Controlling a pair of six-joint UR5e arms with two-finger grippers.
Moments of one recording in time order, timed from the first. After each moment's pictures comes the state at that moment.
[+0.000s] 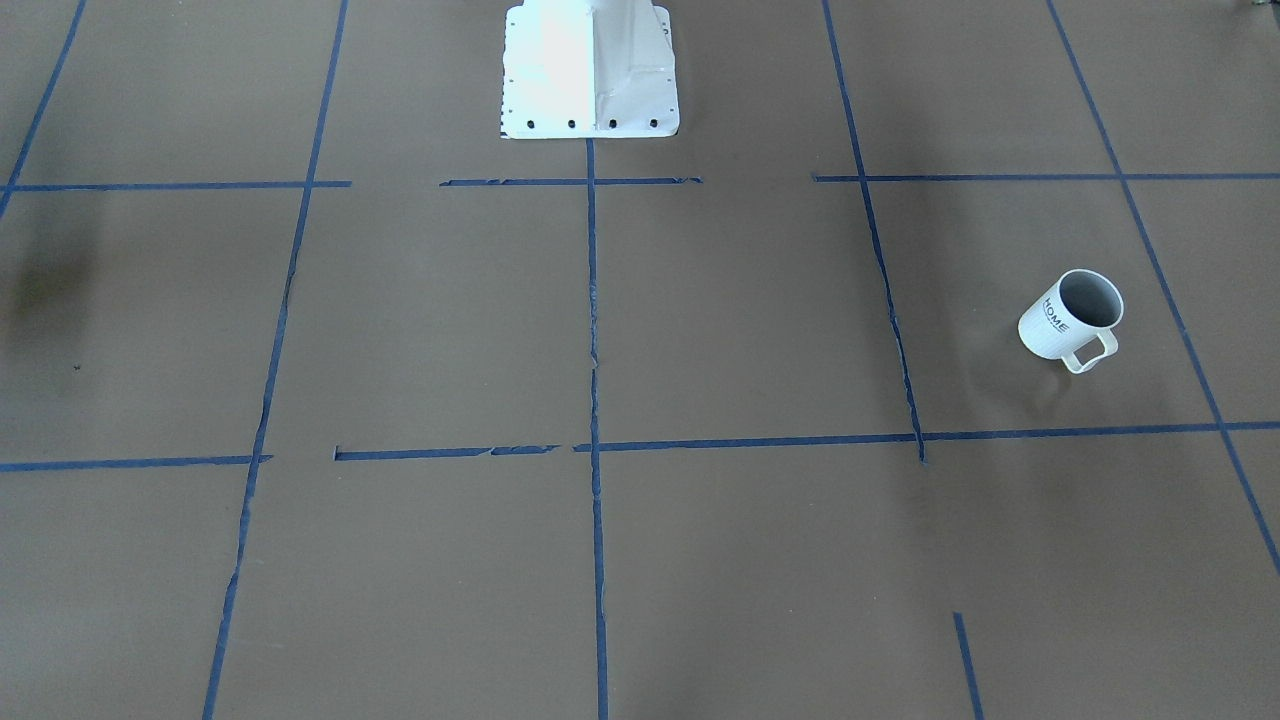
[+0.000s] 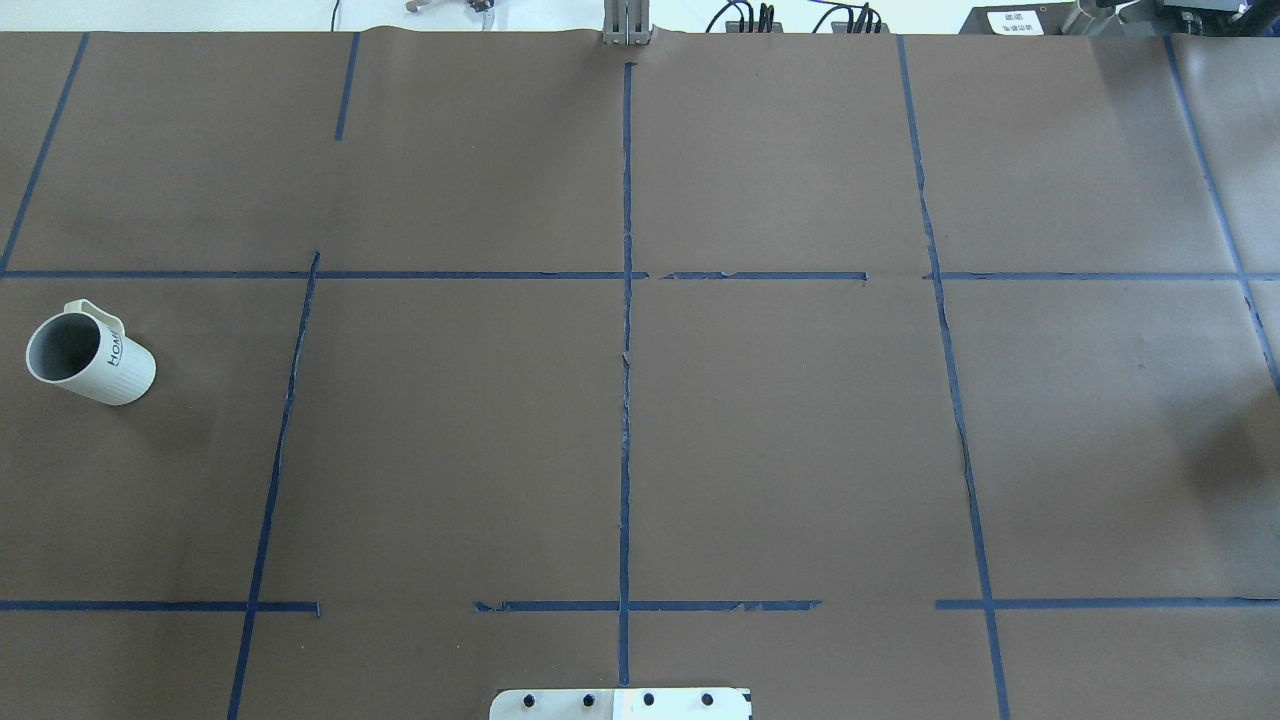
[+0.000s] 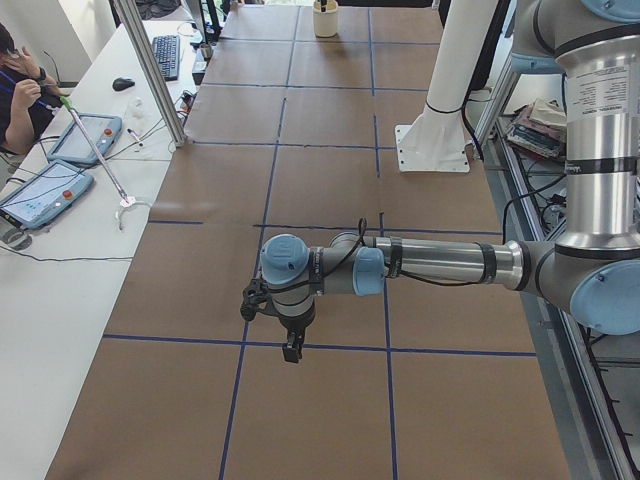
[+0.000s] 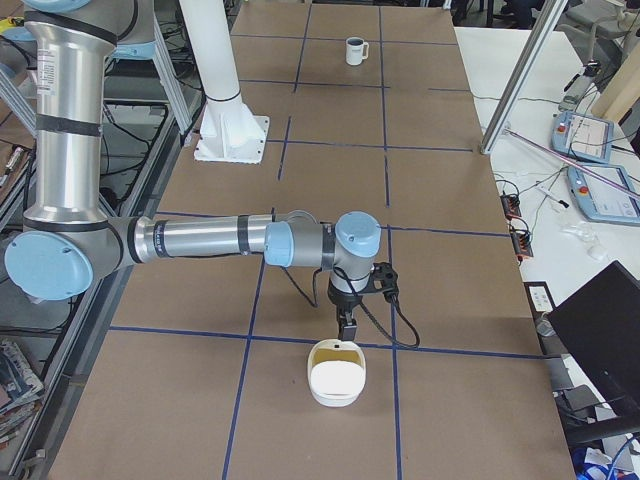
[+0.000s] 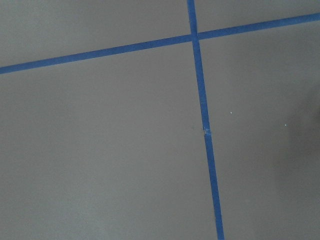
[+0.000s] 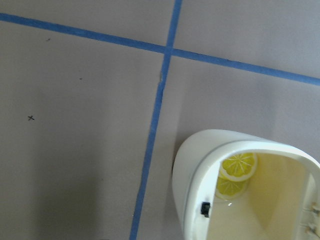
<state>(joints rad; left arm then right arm) -1.56 -1.45 -1.73 -1.51 -2.33 0.17 1.53 -1.70 1.77 -1.66 2.24 -0.13</state>
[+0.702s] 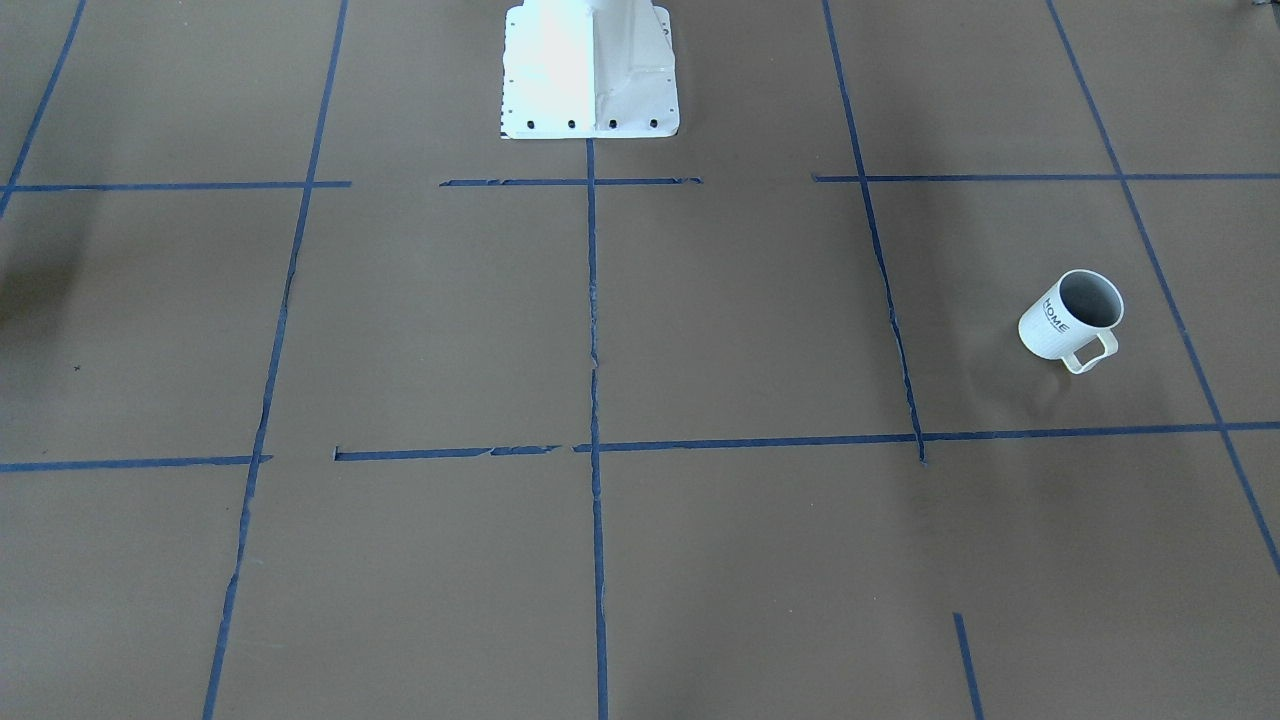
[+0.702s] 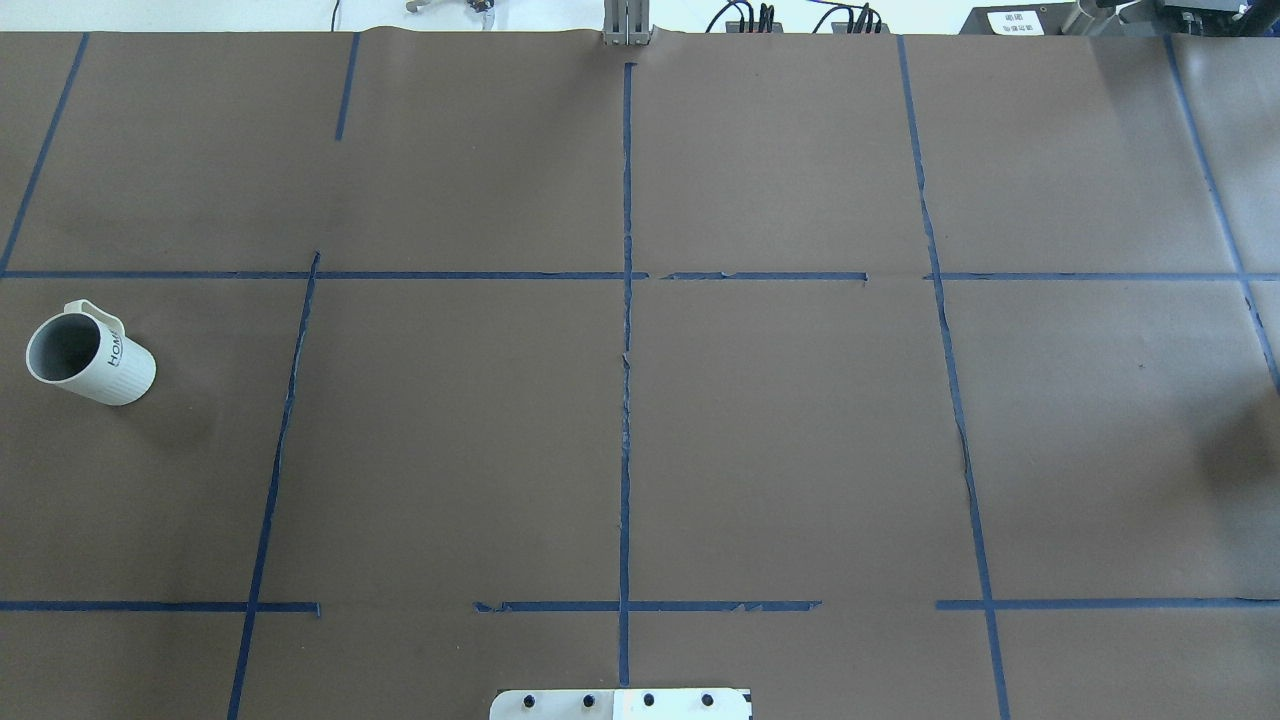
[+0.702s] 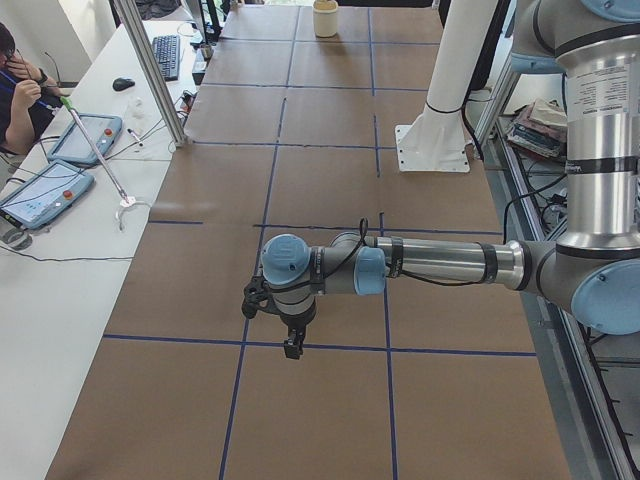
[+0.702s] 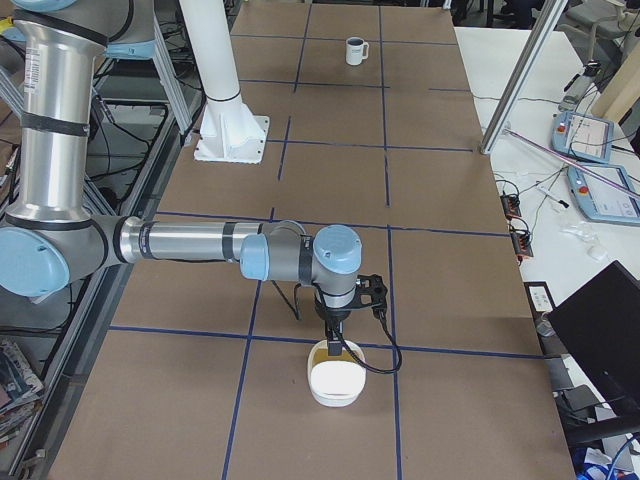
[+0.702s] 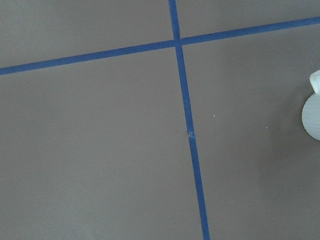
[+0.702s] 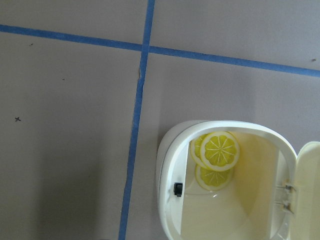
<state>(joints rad) -1.56 -1.45 -1.72 -1.51 -2.34 0.17 1.58 -1.74 1.77 -1.61 2.25 -0.12</state>
